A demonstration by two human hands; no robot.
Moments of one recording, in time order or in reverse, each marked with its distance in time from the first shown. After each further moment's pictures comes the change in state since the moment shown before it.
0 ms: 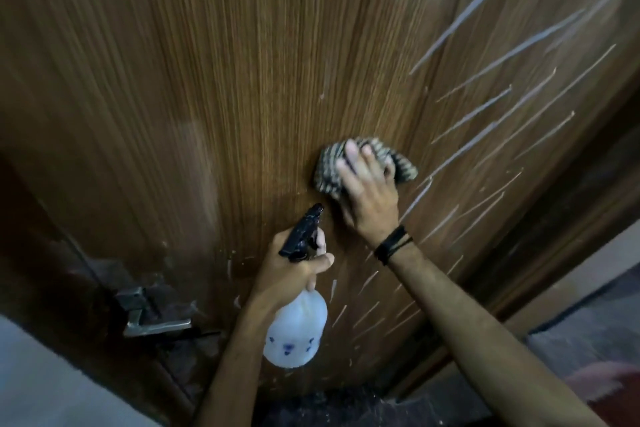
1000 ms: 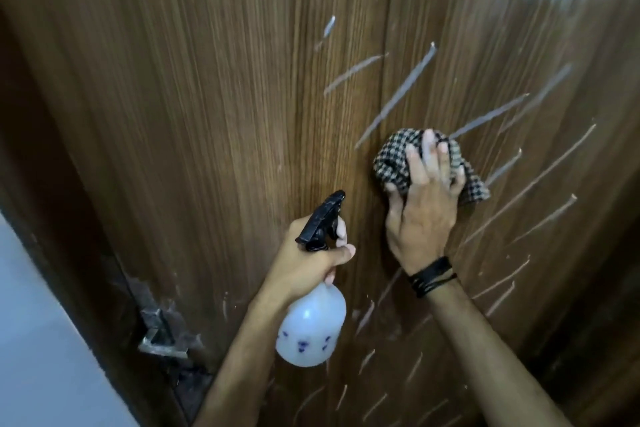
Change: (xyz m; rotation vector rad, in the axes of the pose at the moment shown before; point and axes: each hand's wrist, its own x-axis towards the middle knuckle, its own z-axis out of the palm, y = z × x) left_hand 0.037 0.096 0.104 0.146 0.180 0.254; right_hand 0.061 0.097 -0.062 0.147 0.208 0.343
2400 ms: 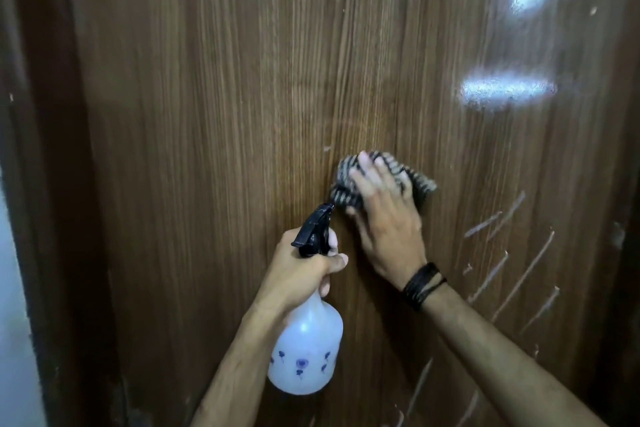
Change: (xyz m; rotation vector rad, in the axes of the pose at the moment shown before) left_hand 0.027 0.130 -0.061 0.118 0.018 0.128; right_hand 0.131 -0.070 0.002 -0.045 -0.108 -0.251
